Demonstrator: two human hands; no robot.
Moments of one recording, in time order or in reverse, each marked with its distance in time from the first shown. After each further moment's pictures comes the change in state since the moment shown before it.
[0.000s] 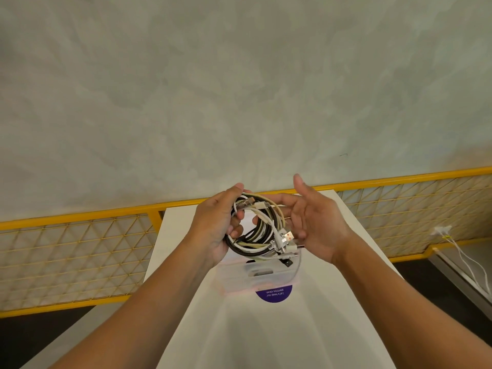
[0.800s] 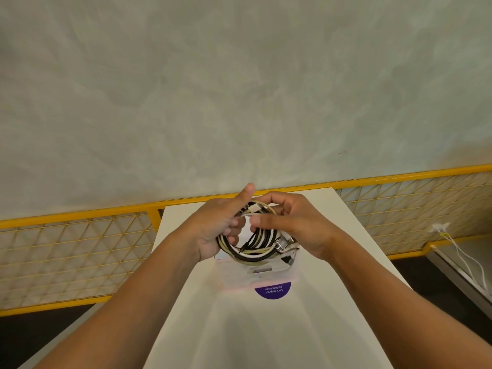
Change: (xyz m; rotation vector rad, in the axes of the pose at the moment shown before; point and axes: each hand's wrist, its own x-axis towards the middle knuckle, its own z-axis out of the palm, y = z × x) left_hand 0.002 0.008 -0.012 0.324 -0.270 -0.171; right_hand 0.002 0.007 0.015 -0.415 0.056 -0.113
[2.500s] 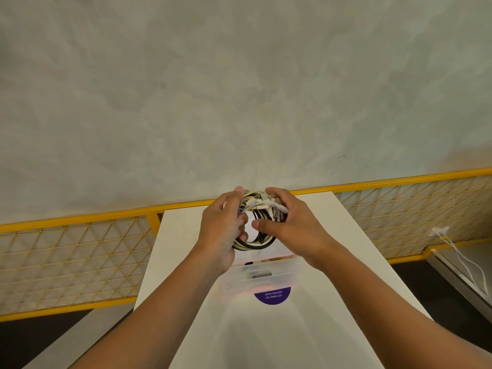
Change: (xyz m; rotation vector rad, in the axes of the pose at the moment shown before) left_hand 0.004 -0.012 0.031 -0.250 0.357 0.232; right_hand 0.007 0.007 0.008 -0.294 0.298 0.043
